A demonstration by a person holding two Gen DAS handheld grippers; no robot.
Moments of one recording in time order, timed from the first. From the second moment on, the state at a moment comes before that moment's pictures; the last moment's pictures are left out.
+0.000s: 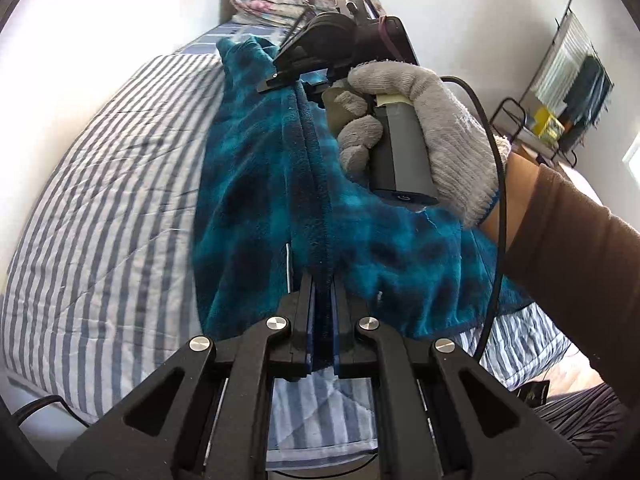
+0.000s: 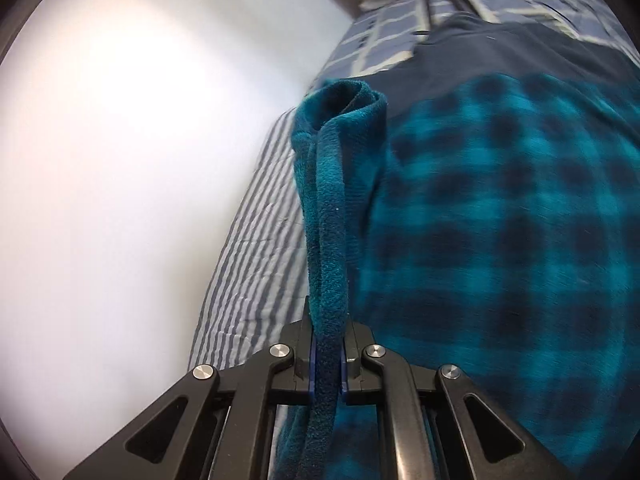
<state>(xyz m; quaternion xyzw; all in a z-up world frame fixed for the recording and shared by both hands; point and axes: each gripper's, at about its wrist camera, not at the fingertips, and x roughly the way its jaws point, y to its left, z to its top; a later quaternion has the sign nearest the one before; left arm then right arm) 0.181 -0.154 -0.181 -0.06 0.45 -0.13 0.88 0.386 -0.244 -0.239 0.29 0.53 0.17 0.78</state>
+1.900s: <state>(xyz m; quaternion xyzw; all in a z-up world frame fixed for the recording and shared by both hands) 0.175 -0.134 -0.228 -0.16 0.53 -0.16 0.82 0.384 -0.256 -0.211 0.02 0.58 0.17 0.80</state>
